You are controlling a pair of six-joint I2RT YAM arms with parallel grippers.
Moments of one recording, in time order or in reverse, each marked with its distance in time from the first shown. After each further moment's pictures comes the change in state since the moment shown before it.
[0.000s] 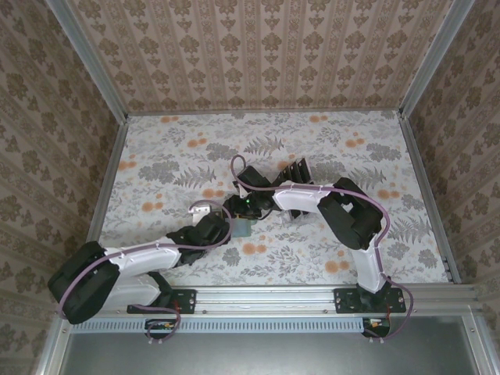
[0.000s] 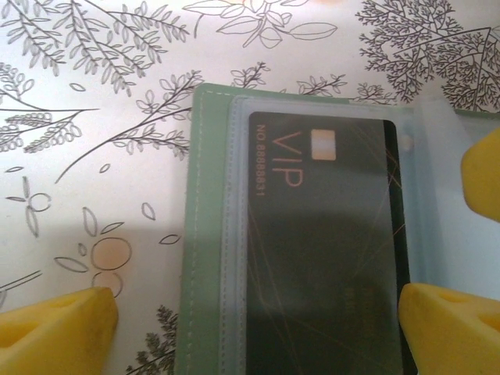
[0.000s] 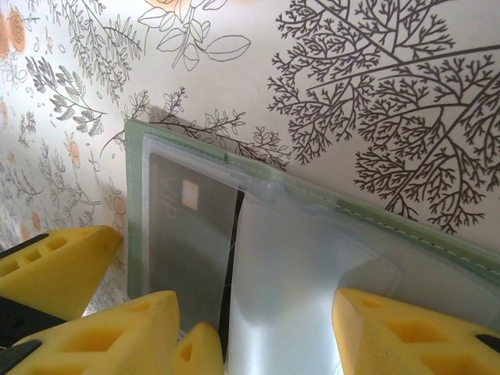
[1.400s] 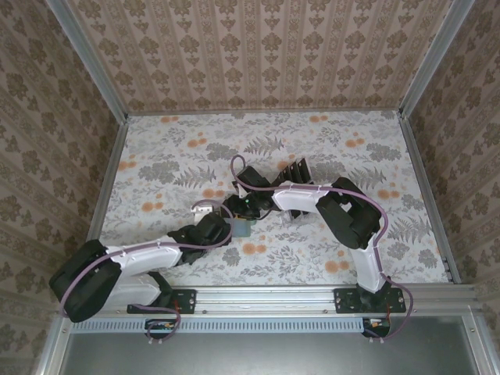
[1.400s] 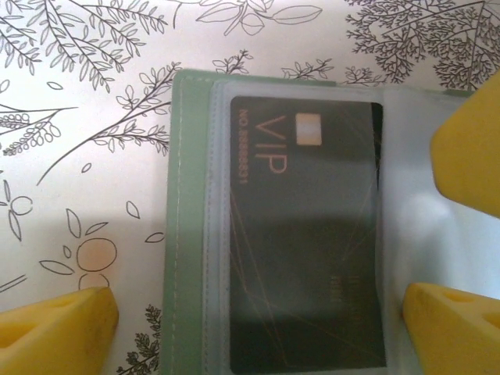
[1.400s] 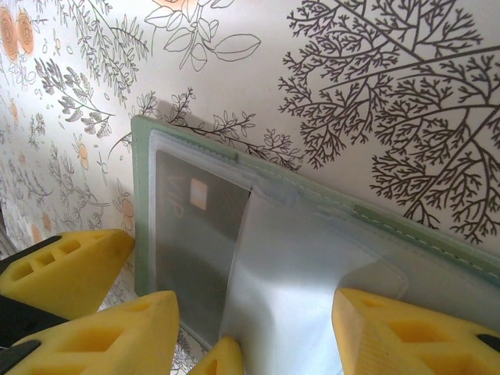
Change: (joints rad) left arm 0.001 0.036 0.022 -0.009 0.018 0.035; right arm 0.000 0.013 0.003 0.021 -0.019 0.015
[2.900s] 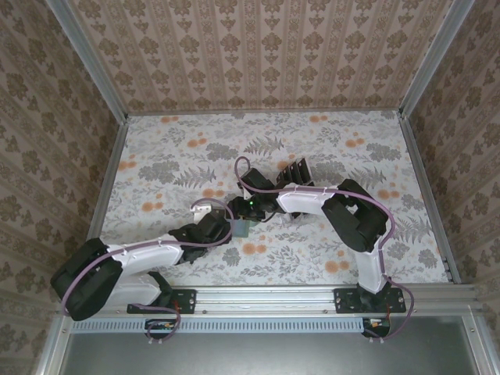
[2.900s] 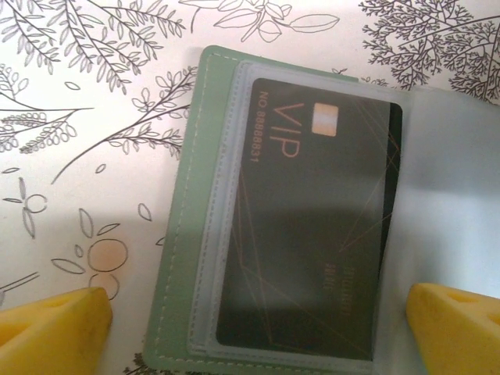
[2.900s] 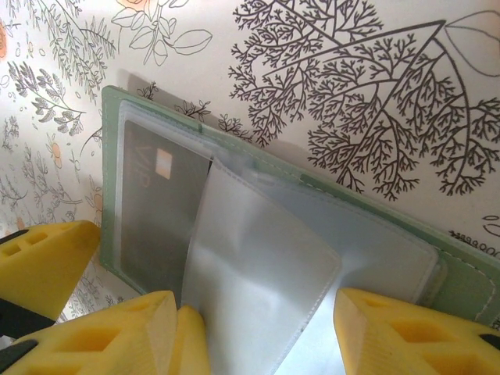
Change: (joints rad) left arm 0.000 -0.004 0.016 -0.036 -0.014 -0.035; right arm -0.001 -0.056 -0.066 -0.003 0.061 -0.006
